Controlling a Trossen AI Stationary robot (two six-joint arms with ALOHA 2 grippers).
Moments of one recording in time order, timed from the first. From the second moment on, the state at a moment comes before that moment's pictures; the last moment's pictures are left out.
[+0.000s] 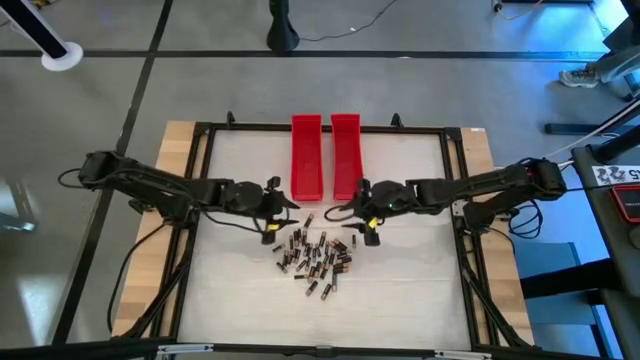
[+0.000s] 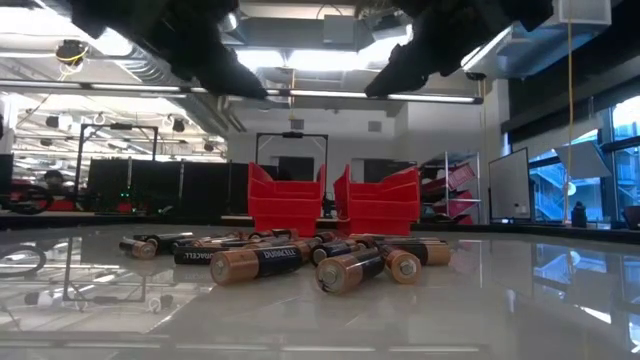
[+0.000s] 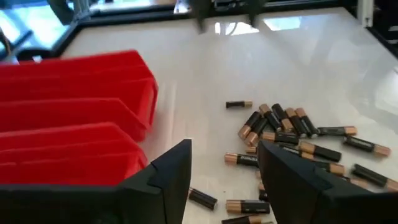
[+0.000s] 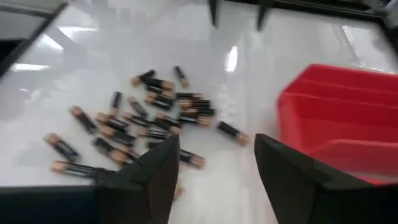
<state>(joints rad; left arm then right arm) -0.11 1.22 0.65 0.06 -0.15 0.02 0.10 1.39 0.91 -0.11 -0.02 -0.09</state>
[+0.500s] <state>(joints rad) -0.06 1.55 1.00 -0.33 -0.25 -0.42 0.23 1.39 0.91 -0.12 0.04 0.08</state>
